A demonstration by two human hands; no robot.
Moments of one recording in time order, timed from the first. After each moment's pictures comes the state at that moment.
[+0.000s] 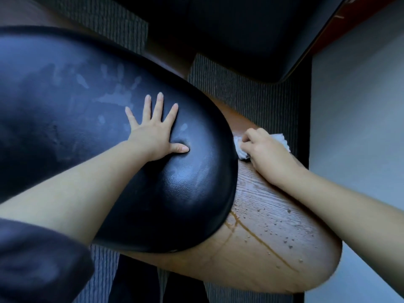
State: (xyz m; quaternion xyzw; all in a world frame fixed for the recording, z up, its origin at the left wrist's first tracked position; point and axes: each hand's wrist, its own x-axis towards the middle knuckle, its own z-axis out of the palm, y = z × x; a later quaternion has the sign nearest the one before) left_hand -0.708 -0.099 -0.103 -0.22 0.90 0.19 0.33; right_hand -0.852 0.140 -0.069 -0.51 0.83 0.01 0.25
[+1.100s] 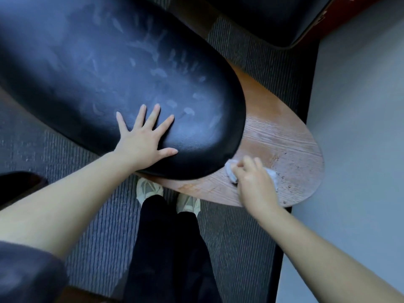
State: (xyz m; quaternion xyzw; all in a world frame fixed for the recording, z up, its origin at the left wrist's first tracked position) left_hand -0.546 -0.048 -0.058 -0.22 0.91 0.17 0.31; right_hand -0.670 0.213 -0.009 -0.44 0.87 0.02 0.21
